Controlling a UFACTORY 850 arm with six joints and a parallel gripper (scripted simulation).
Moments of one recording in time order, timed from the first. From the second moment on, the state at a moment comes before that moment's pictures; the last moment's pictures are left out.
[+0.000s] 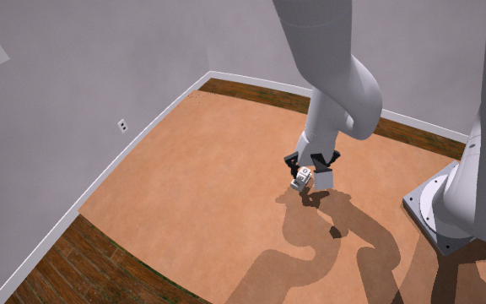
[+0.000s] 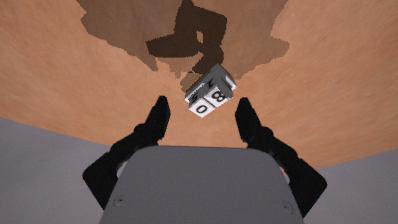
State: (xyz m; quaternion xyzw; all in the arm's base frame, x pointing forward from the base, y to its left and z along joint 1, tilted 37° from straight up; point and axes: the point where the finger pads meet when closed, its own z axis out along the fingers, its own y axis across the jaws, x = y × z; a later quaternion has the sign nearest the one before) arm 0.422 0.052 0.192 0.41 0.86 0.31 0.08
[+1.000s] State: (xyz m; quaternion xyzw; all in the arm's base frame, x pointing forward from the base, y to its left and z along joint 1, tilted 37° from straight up) arm 0.469 0.087 0.235 0.28 0.90 0.30 0.12
